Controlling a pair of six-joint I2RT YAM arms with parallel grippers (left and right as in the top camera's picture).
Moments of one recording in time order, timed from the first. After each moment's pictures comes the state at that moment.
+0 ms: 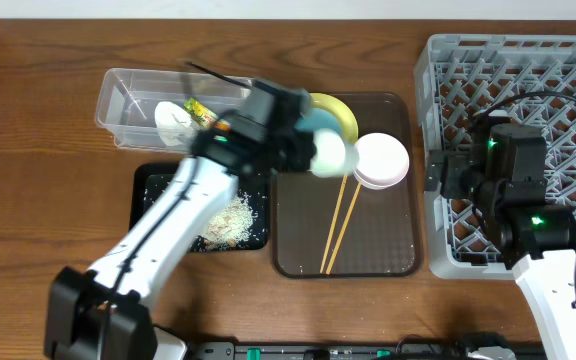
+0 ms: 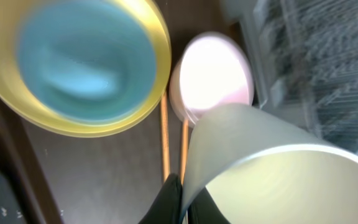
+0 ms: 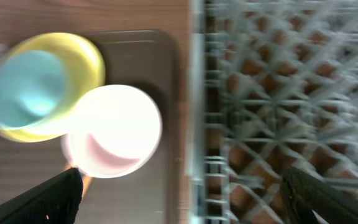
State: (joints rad) left arm -0.44 1.59 1.26 -0.58 0.41 -0.43; right arm 0.09 1.11 0.93 -0.61 -0.02 0.12
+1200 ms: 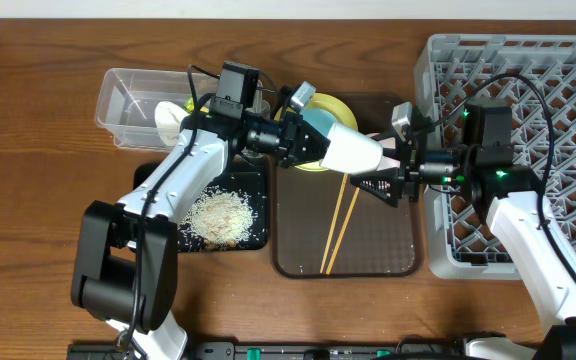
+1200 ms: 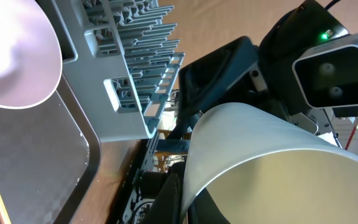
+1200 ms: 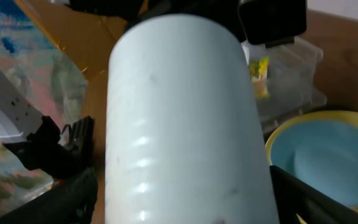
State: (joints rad) left arm -0.30 1.82 1.26 -0.34 1.38 -0.54; right arm 0.09 1.42 0.93 -0.30 -1.22 -0.33
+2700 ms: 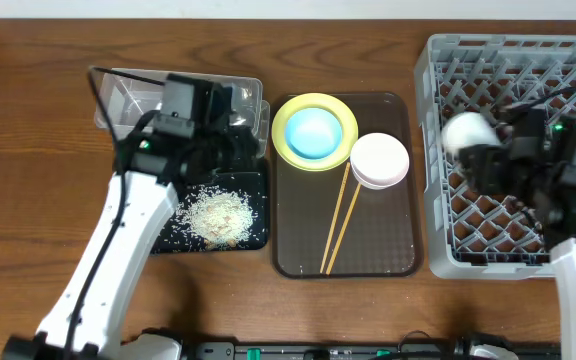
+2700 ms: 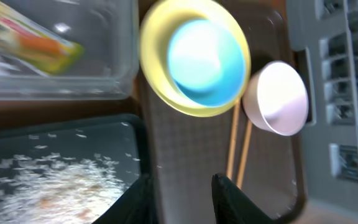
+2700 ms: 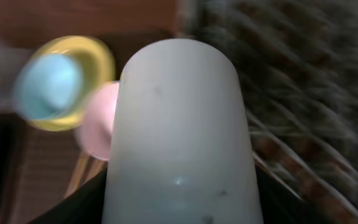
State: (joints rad) left arm -0.24 1.40 1.25 -0.83 0.29 -0.32; right arm -0.20 1.16 1.11 -0.85 -0.26 -0.02
